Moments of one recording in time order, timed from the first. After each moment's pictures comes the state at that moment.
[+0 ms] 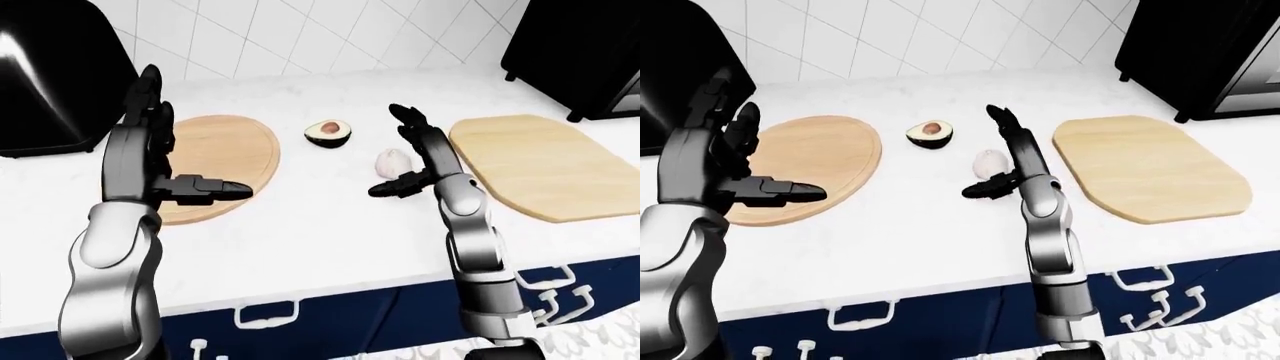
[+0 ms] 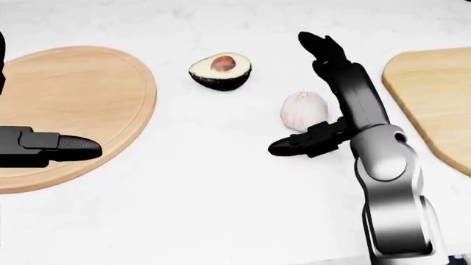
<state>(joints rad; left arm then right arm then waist) -0.41 0.29 0.26 -0.60 -0.01 0.78 -0.11 -0.57 -0.16 -0.06 0.06 -0.39 0.34 0.20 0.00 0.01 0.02</state>
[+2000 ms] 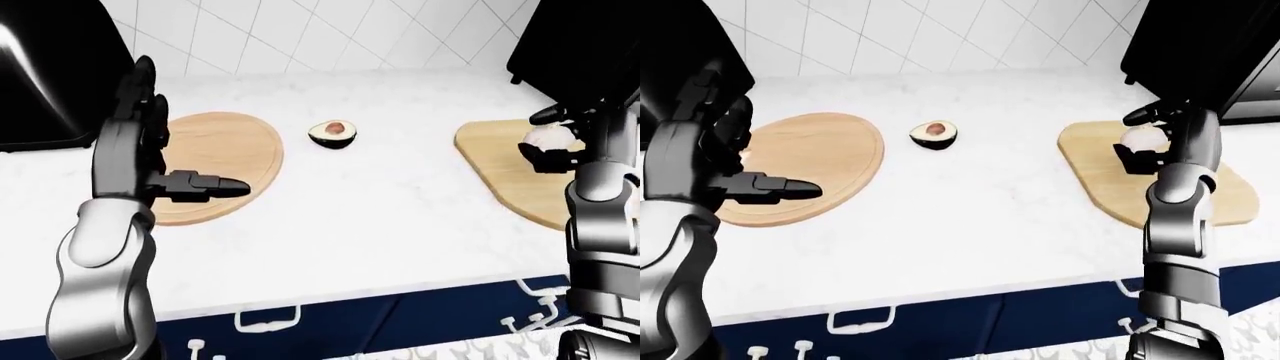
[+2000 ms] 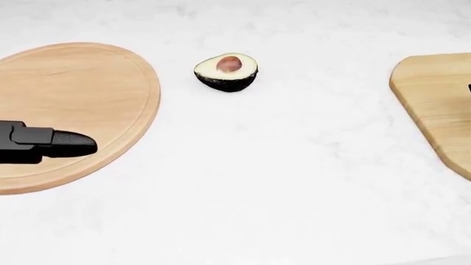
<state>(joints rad) -0.44 0.31 0.27 -0.64 0.00 0.83 -0.12 -0.61 -0.61 -0.32 0.39 -0.35 0.23 -0.14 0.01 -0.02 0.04</state>
